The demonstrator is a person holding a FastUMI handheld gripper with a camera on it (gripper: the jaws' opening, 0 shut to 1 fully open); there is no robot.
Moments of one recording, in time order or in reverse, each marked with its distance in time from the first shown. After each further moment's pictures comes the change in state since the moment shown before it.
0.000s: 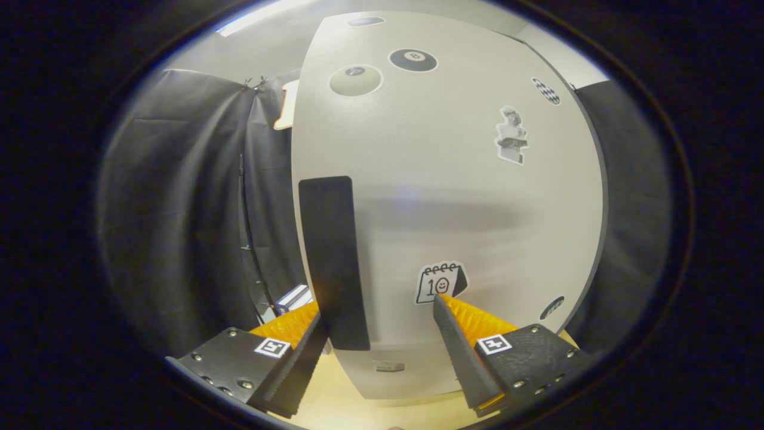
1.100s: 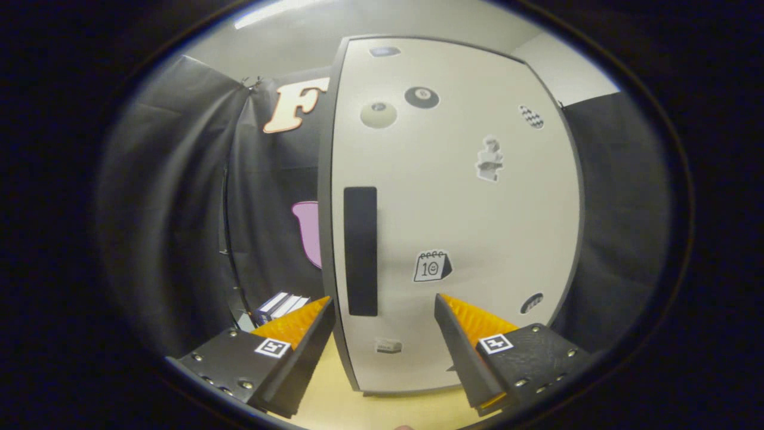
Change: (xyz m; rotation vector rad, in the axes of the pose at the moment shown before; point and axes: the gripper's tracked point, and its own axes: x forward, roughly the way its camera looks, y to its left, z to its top) arm -0.090 0.011 0.000 -0.055 -0.096 -0.114
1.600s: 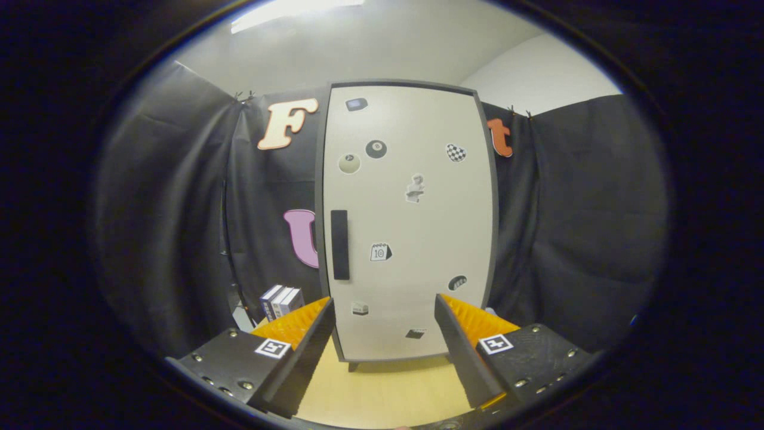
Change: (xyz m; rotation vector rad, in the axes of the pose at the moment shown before) arm -0.160 -0.047 0.013 0.005 0.014 -0.107
